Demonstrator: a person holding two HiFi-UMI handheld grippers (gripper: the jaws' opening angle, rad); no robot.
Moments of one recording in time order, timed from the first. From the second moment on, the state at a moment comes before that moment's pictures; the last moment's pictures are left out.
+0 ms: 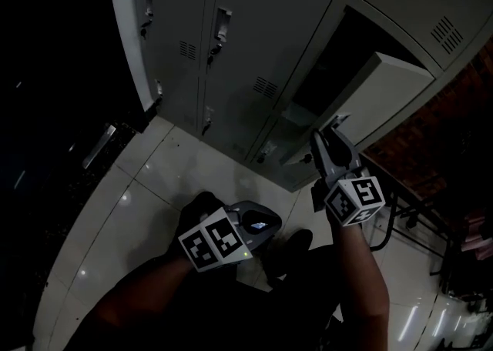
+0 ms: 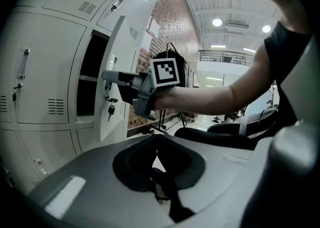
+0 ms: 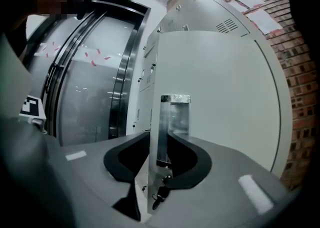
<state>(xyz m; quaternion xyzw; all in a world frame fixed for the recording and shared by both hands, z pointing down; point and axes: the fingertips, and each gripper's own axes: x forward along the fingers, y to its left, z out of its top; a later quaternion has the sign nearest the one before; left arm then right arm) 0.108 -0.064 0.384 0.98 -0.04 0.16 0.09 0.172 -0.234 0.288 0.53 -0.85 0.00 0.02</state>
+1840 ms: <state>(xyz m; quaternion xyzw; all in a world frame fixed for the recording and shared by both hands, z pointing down) 0.088 -0.069 0.373 0.98 -0.06 0.13 0.10 0.200 -0.394 0.300 0.69 -0.72 -0.01 0.10</state>
